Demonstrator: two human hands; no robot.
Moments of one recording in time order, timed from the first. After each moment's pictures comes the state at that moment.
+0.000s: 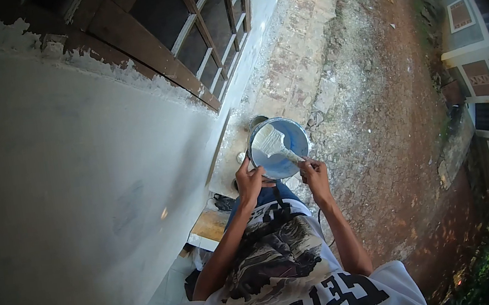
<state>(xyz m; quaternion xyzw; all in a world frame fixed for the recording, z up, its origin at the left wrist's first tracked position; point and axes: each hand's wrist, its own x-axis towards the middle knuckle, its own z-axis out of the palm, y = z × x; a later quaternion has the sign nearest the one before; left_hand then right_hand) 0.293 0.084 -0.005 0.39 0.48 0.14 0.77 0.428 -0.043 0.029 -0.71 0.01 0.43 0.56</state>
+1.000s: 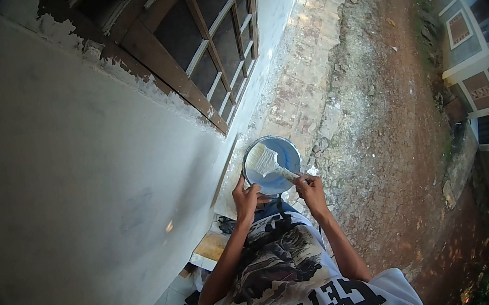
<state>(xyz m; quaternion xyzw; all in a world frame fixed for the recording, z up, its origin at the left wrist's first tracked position) 0.273 0.085 -0.001 0.38 0.48 0.20 0.76 0.420 -0.038 0.048 -0.69 -0.07 0.45 0.56</state>
